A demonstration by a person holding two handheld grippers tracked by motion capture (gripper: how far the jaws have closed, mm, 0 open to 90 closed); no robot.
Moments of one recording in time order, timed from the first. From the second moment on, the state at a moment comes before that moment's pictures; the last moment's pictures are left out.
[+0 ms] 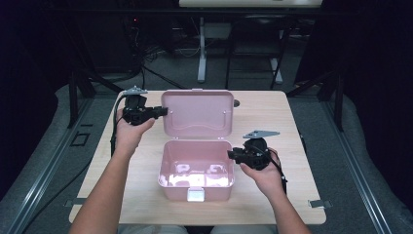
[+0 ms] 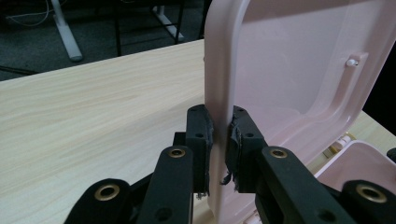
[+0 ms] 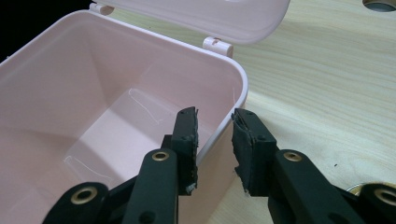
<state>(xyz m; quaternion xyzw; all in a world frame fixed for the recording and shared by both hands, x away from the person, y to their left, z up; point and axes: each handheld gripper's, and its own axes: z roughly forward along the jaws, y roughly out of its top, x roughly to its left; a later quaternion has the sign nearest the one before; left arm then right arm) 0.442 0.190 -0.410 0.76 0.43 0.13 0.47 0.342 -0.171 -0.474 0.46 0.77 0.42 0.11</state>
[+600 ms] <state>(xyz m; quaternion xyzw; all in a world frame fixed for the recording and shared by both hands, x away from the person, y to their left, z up) 0.456 0.189 -0.418 0.75 0.45 0.12 0.47 0.342 -0.171 -0.474 0.46 0.77 0.42 0.11</state>
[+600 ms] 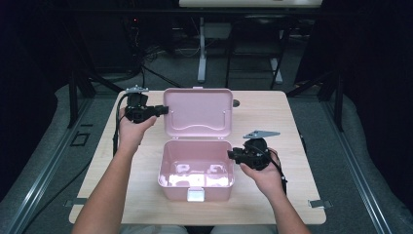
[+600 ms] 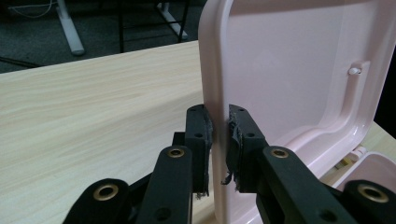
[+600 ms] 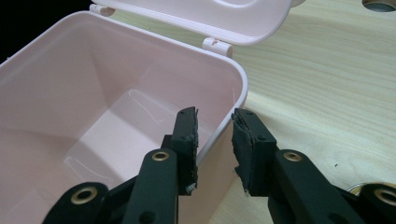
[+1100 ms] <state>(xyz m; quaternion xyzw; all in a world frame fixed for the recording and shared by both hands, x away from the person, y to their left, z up) 0.471 0.189 -0.432 0.75 0.47 0.11 0.45 0.342 -0.171 -0.475 0.46 0.77 0.43 0.11</state>
